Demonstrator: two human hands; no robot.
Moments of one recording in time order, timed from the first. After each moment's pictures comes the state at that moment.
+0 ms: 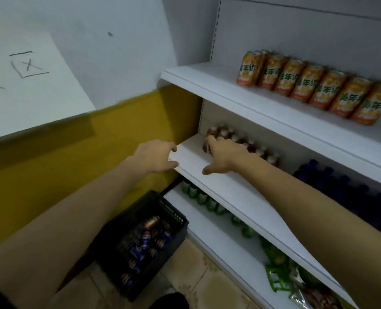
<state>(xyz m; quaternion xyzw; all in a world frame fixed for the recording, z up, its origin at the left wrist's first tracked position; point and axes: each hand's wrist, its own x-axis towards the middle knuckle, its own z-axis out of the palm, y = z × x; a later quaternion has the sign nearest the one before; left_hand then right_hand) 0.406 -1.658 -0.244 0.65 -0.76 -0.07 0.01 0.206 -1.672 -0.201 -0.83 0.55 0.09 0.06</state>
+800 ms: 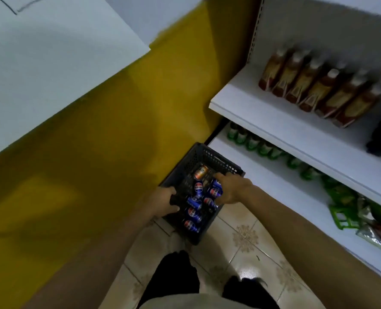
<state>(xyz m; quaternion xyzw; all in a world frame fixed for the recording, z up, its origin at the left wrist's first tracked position) 0.608 -1.596 -0.453 0.65 -0.63 -0.38 -0.19 0.387 -1.657 -0.444 -0.76 0.52 0.26 0.28</state>
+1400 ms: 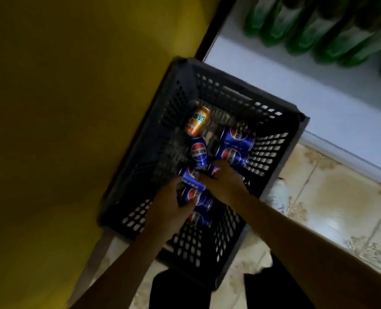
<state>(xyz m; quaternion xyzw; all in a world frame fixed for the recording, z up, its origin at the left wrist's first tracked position) 0.600 -1.710 -0.877 0.73 -0.44 -0.51 -0.02 0.453 -1.751 -0.915 -0.37 0.69 0.02 0.62</state>
